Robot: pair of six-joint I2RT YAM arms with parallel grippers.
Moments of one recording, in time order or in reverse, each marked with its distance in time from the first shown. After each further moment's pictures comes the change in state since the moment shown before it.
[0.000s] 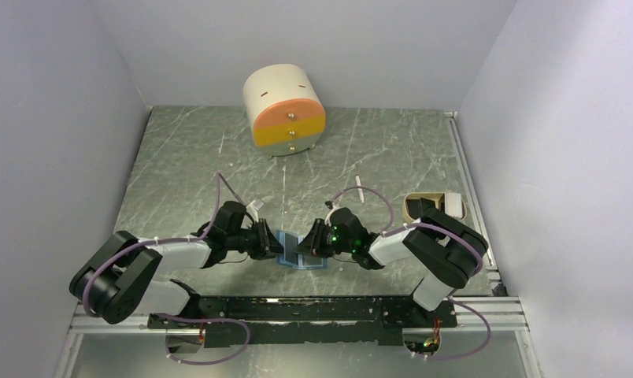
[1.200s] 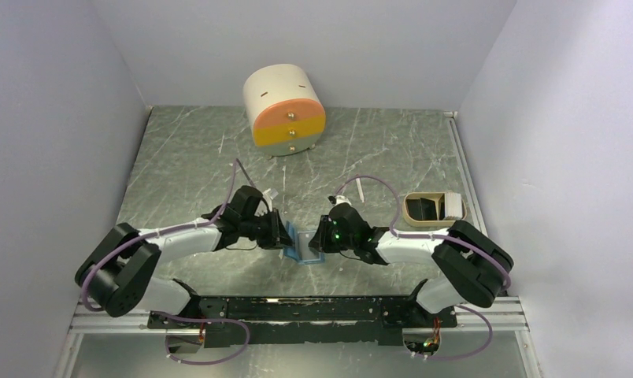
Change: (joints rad) left arm -0.066 0.031 0.246 -0.289 -0.069 0.087; right arm 0.005 -0.187 0.074 -0.414 0.206 -0.256
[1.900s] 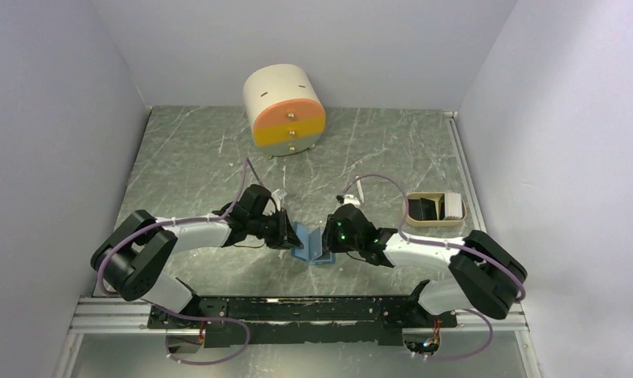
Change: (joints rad) left arm -0.042 0.140 0.041 0.105 0.063 -0.047; right arm -0.002 -0.084 -0.013 -0.100 0.101 -0.021
